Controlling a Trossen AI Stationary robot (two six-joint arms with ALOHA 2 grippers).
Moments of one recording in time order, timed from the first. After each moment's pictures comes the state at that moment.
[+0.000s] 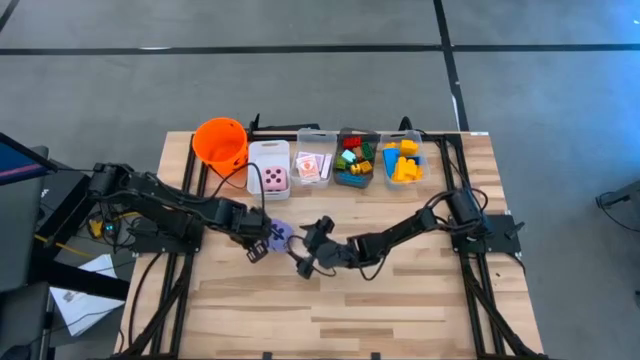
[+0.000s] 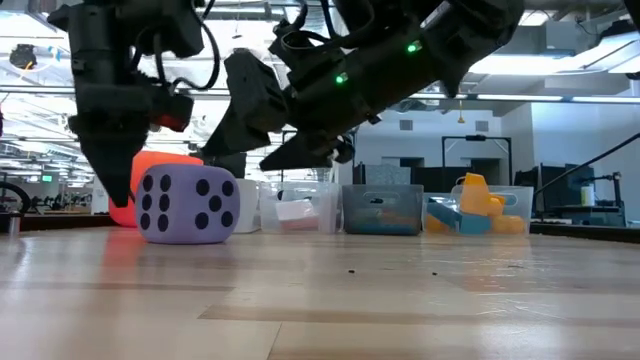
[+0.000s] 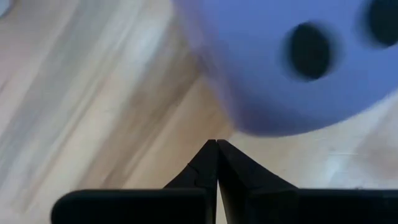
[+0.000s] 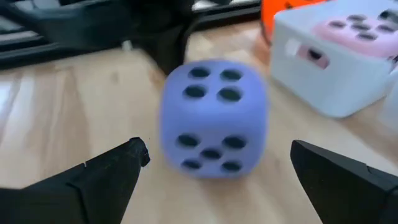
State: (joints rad) left arm -0.16 1.35 0.71 -0.71 -0.10 -0.74; right arm 0.27 2.12 1.22 0.41 0.62 0.34
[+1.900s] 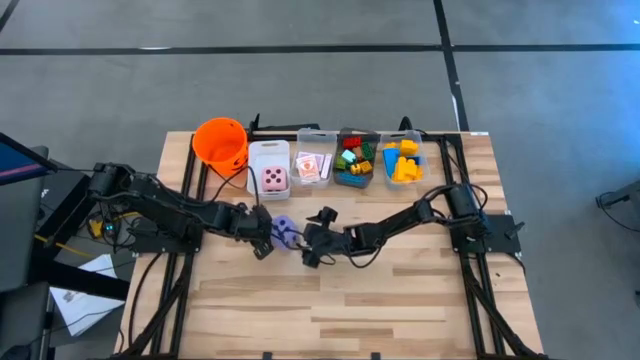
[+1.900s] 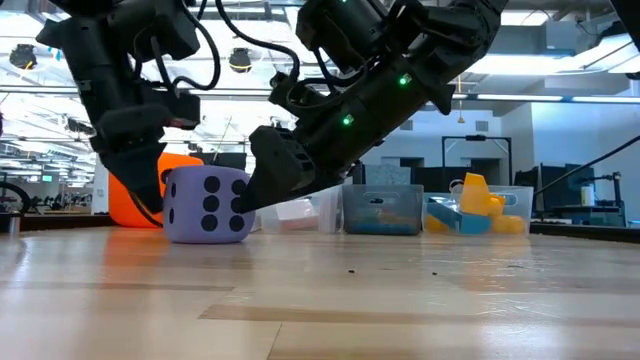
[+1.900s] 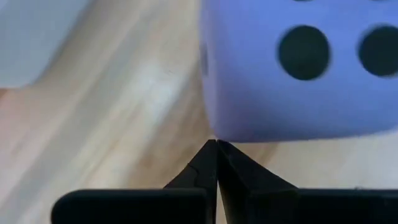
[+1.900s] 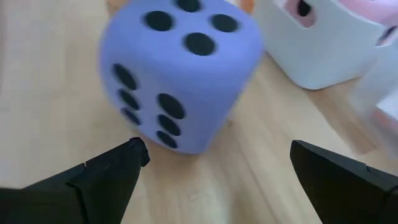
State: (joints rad) left arm -0.18 1.35 0.63 -0.51 -0.29 -0.74; right arm 0.19 2.11 1.22 0.20 0.55 0.21
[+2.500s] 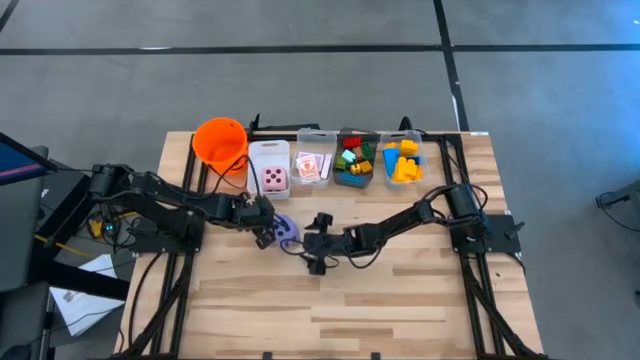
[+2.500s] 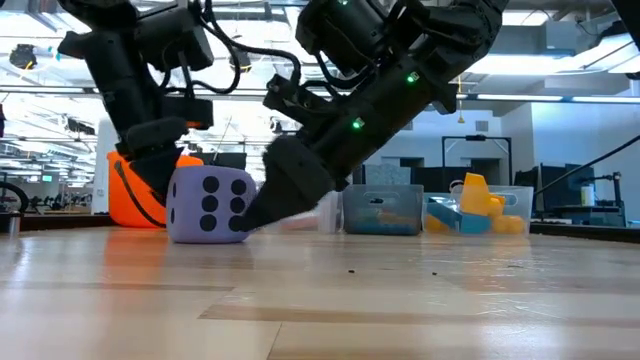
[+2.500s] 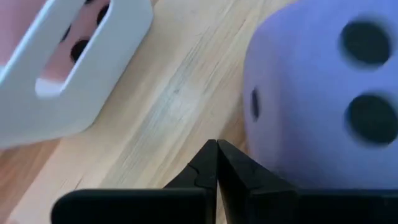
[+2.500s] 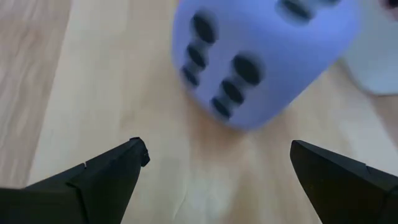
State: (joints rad) left arm -0.06 1.35 0.63 -0.46 -0.33 -0.56; right arm 0.19 2.11 1.22 0.17 0.39 0.08
